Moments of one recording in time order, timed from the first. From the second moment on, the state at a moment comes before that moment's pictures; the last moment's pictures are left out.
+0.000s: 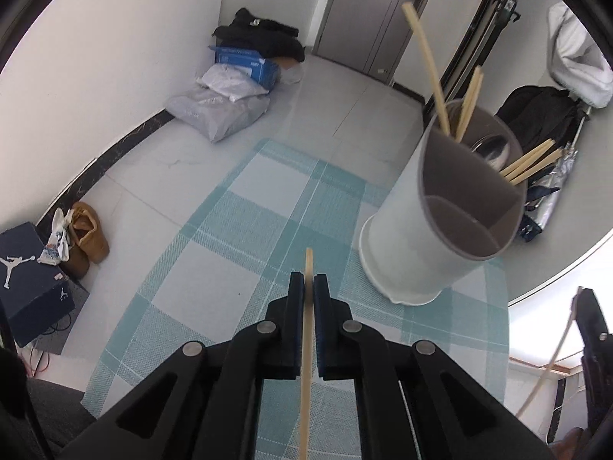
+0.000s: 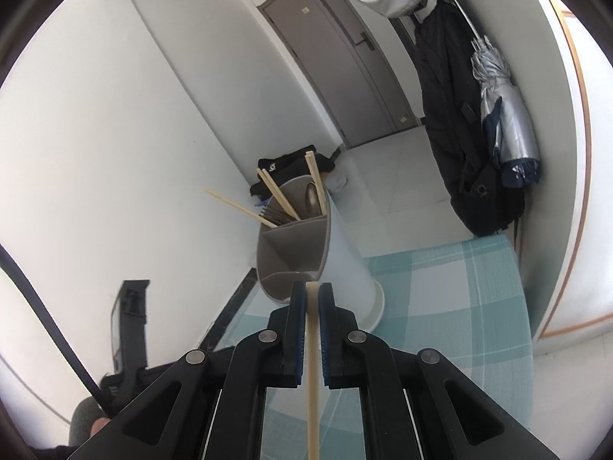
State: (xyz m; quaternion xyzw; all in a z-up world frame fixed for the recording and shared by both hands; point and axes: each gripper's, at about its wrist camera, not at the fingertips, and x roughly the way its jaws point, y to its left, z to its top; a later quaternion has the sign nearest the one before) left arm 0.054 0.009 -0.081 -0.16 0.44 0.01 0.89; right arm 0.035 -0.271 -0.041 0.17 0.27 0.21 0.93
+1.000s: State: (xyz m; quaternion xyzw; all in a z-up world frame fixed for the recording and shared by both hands) left arm 0.041 0.034 0.017 -0.21 0.33 -0.14 0.91; right arm 0.000 -0.224 0.020 0.08 0.16 0.19 0.97
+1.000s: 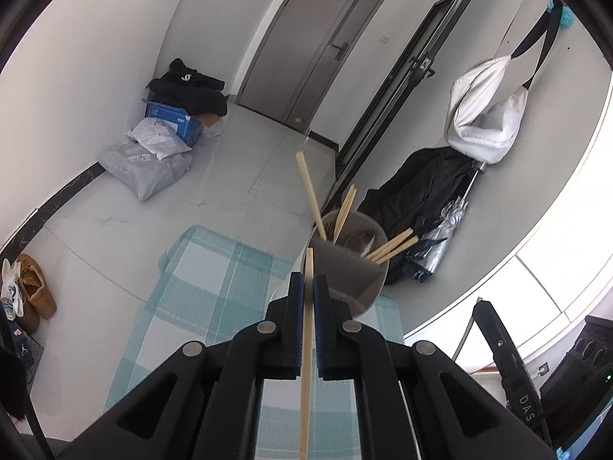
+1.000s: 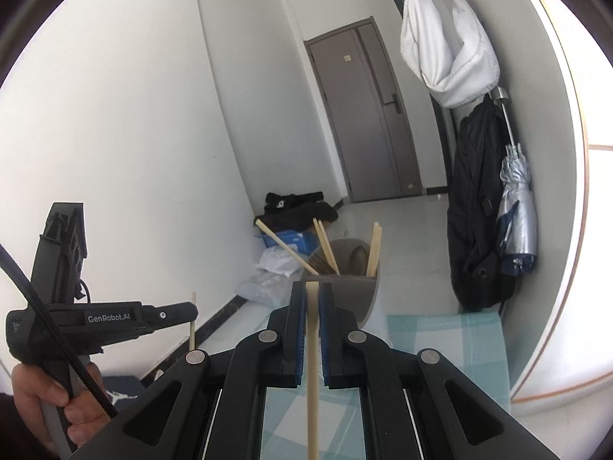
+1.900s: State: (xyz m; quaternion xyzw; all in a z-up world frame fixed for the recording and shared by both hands) left arm 0.178 0.007 0.065 -0.20 0.16 -0.15 0.95; right arm 0.177 -0.230 0.088 0.12 0.00 0.18 0.98
